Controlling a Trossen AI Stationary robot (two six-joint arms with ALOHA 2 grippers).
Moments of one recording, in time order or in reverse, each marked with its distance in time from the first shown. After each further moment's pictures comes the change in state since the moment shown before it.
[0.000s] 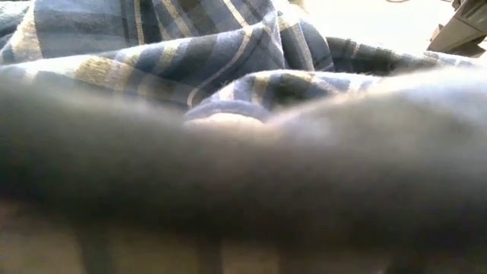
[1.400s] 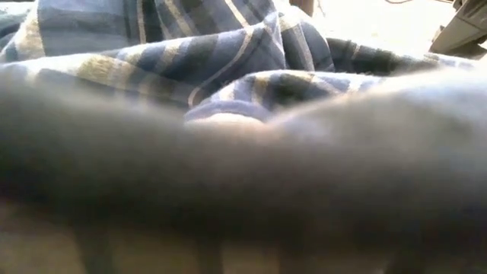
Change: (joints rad) left arm -0.025 0.001 0.129 -0.167 0.002 1.207; right arm 0.000 0.000 0.000 -0.007 -0.006 0.029
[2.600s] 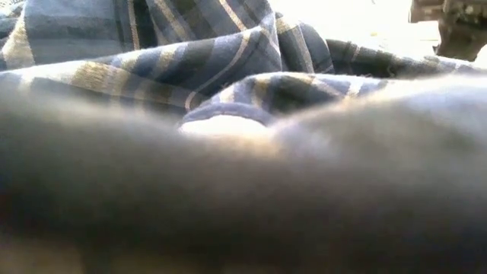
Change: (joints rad) left arm 0.004 -0.936 -0.808 0.704 0.379 -0.102; right arm -0.157 0.000 0.160 -0.605 -0.032 0.176
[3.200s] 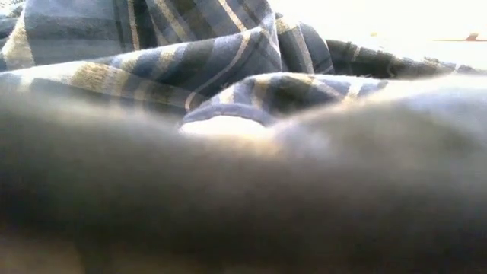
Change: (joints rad) left arm 0.017 -0.960 -0.553 0.184 0.057 0.017; right arm -0.258 0.116 0.783 -0.498 -0.077 -0.320
